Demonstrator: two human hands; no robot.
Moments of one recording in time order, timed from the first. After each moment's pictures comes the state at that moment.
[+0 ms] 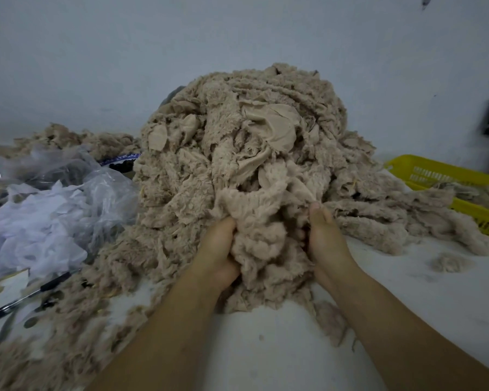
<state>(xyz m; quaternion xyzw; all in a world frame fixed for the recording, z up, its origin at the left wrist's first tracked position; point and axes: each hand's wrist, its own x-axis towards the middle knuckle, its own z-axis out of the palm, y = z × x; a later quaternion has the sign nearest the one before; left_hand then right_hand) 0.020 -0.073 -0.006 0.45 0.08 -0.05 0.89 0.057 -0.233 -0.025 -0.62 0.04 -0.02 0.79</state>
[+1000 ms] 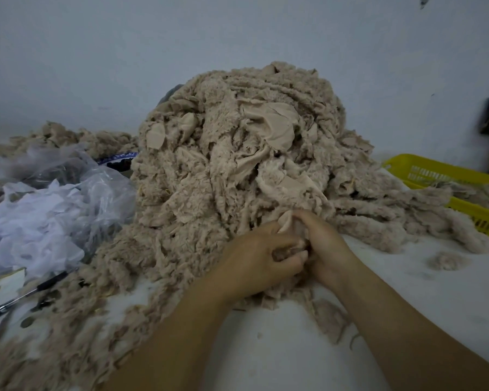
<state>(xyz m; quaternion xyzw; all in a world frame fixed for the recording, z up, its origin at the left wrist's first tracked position) 0.004 -0.093 -0.016 0.90 -0.28 0.14 0.30 0.050 -0.238 -0.017 -0.57 0.02 0.13 0.81</state>
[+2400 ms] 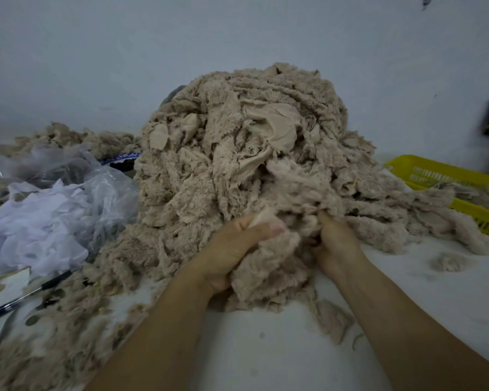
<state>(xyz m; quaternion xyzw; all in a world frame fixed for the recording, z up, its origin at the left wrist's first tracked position) -0.001 -0.073 0.003 0.60 -0.07 -0.13 0.79 0.053 -0.243 -0.012 -0.46 0.10 0.04 0.88</state>
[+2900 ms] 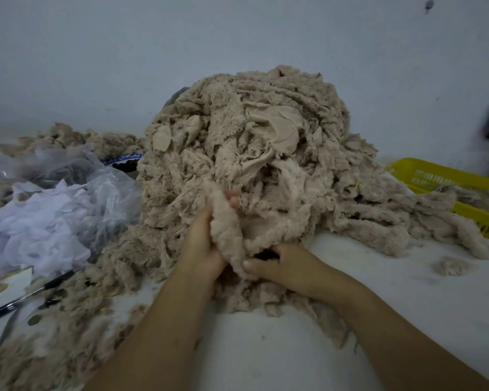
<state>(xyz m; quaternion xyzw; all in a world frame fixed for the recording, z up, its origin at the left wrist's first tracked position) 0.022 -0.053 0.000 0.29 0.04 0.00 0.96 0.018 -0.221 -0.021 -0.81 -0.28 0.15 0.50</state>
